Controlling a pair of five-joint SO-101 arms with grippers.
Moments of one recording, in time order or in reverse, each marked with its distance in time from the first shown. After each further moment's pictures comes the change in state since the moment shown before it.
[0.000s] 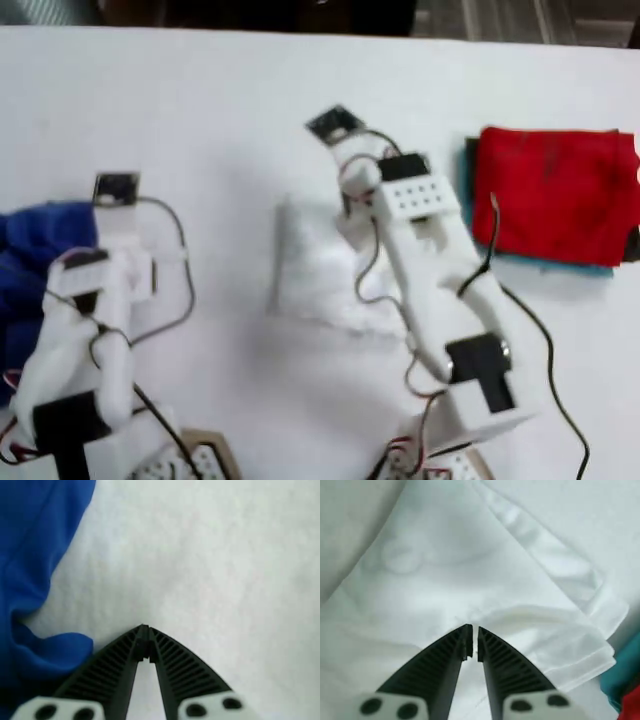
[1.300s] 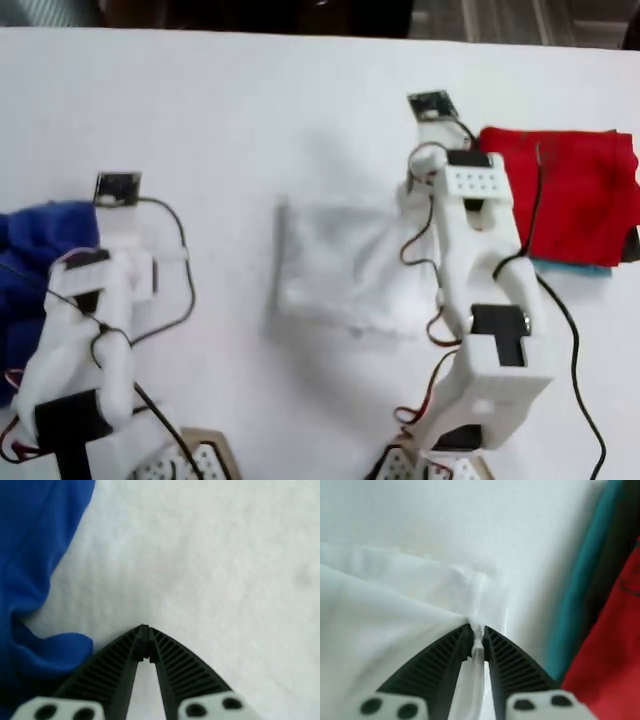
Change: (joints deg) left arm 0.0 0.0 0.0 0.0 0.0; right arm 15.6 8.7 -4.6 -11.0 -9.4
